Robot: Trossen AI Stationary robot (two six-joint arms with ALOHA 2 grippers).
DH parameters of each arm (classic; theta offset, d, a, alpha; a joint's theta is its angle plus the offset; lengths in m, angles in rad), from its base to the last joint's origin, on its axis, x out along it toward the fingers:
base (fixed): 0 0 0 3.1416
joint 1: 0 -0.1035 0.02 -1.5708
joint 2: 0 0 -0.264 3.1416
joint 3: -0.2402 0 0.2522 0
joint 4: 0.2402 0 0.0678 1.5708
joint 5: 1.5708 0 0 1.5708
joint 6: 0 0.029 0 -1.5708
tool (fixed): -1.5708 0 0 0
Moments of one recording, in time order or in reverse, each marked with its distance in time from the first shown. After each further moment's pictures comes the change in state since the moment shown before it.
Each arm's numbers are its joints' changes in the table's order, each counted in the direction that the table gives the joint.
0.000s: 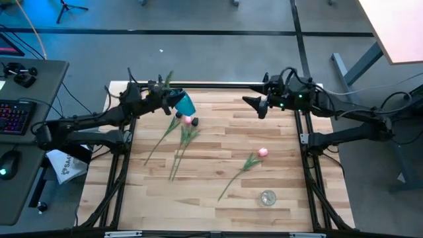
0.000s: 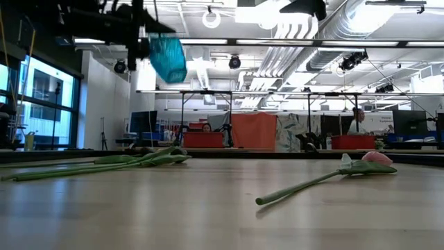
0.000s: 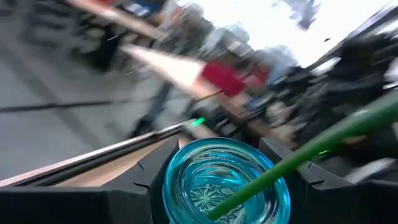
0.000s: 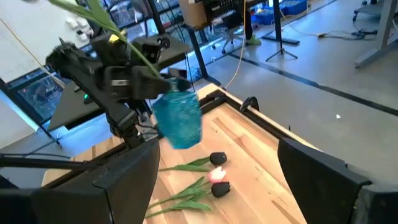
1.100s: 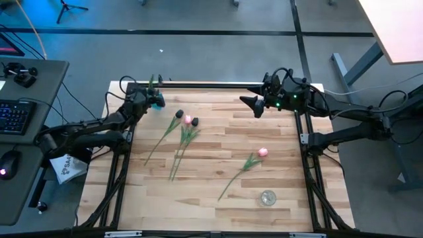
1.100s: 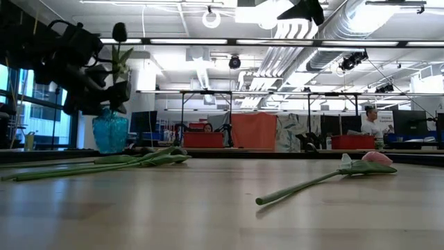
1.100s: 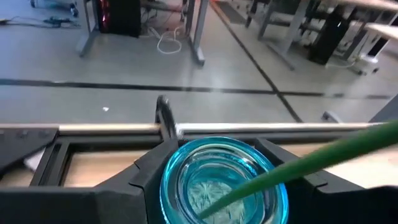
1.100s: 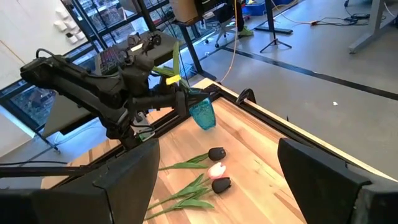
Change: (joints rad) left arm -0.265 -0.005 0.308 0.075 0.546 0.120; right arm 0.000 -0.030 0.000 -0.002 -0.025 0.063
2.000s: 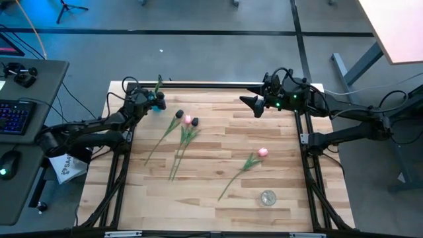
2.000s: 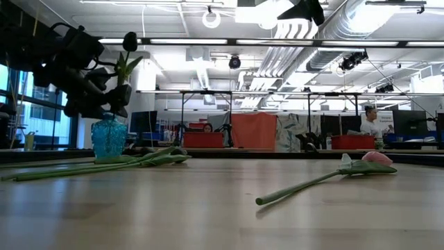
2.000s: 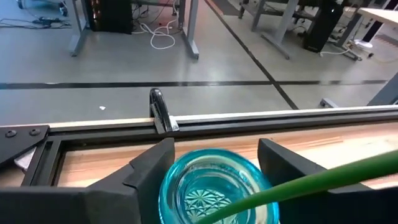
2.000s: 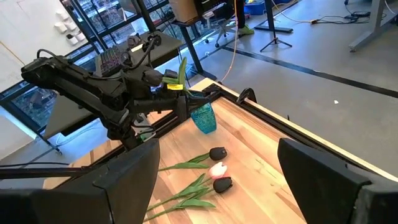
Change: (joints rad) left arm 0.002 -0.018 0.011 -0.011 -0.034 0.035; right arm 0.000 0.000 0.000 0.001 0.000 0.011
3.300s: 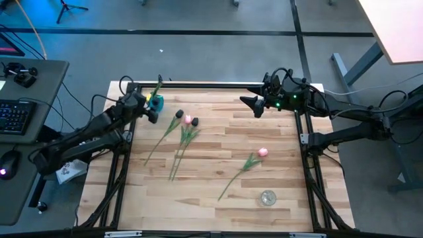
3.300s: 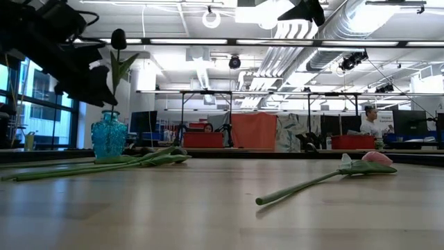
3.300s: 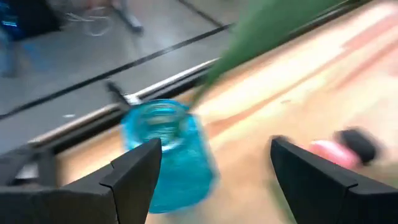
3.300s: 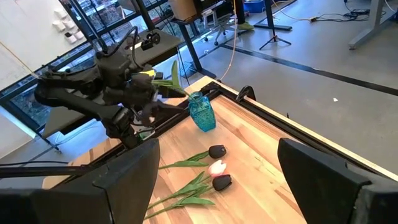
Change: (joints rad) left arm 0.093 0.446 -0.143 0.729 -0.207 0.228; right arm 0.000 0.000 0.000 0.009 0.000 0.004
